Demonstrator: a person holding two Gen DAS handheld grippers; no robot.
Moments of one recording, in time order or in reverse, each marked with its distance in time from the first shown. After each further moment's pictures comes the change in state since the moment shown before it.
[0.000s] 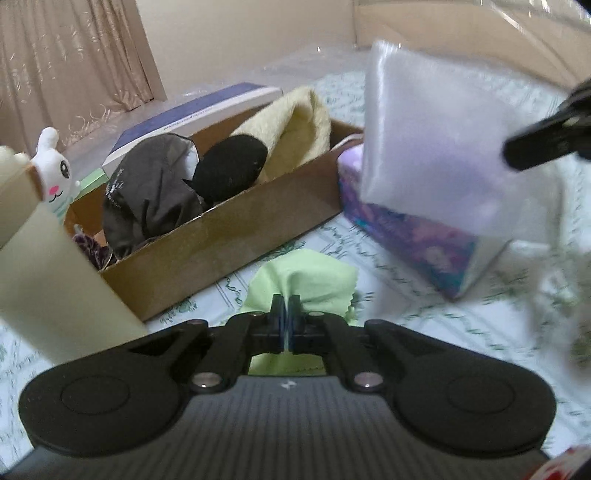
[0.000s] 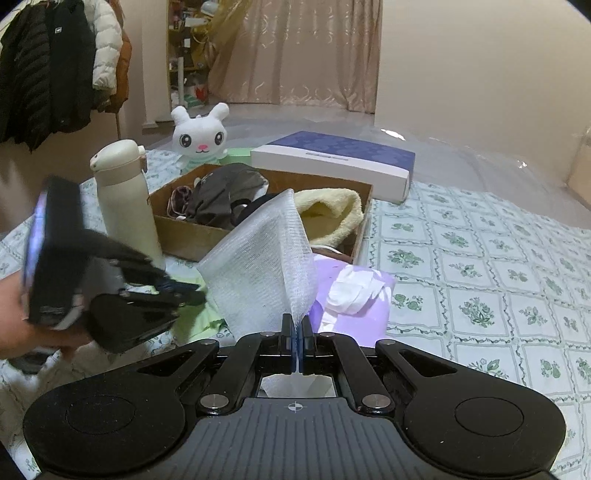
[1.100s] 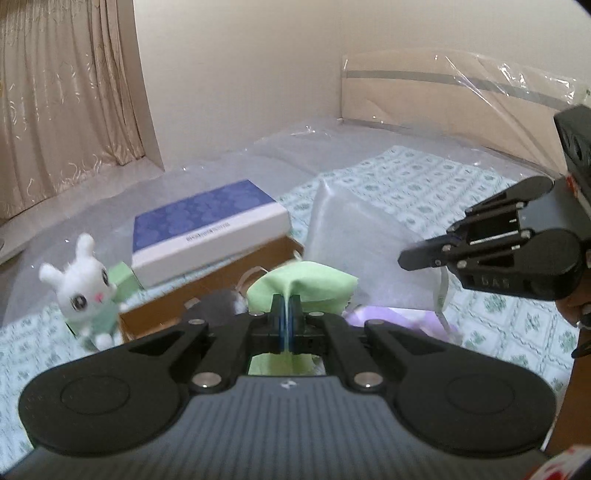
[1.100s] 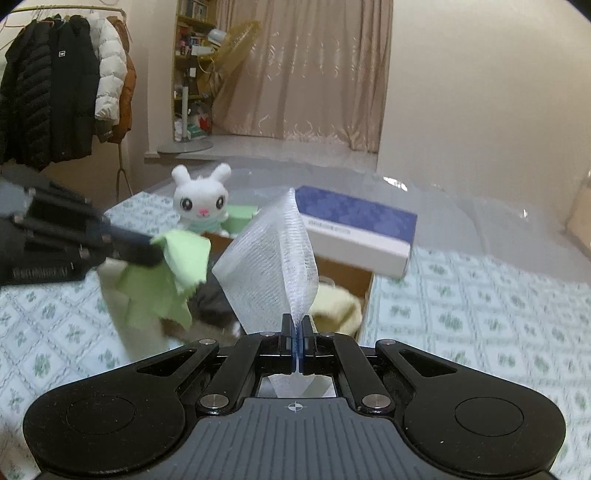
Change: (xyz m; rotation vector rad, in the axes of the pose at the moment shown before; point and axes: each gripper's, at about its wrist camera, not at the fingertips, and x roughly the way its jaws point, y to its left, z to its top) left arm -0.124 0.081 0.121 -0.019 -0.164 -0.100; right arm -0.009 0.010 0.093 -0.047 -0.089 -0.010
